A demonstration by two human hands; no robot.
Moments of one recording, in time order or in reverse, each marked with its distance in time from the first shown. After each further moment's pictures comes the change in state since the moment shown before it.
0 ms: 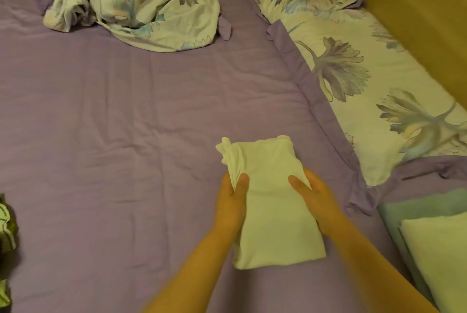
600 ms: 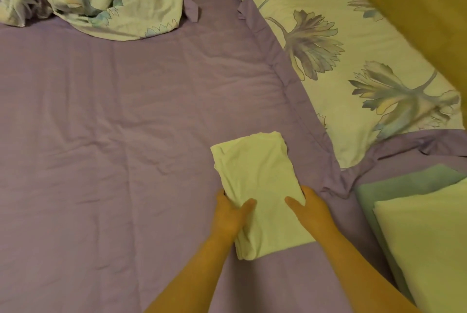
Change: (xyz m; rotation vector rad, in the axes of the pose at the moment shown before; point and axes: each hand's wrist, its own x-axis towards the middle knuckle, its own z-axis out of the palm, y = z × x) left_hand 0.003 -0.075 0.067 0.232 0.013 -0.298; right_hand 0.017 0.112 -0.066 -0.395 0.070 0.184
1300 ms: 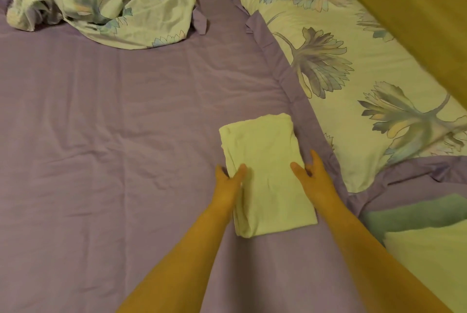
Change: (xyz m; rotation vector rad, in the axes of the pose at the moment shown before) left_hand 0.054 0.069 0.000 -0.258 -0.035 0.022; right_hand 0.060 -0.074 -0.035 0.294 0.045 -0.160
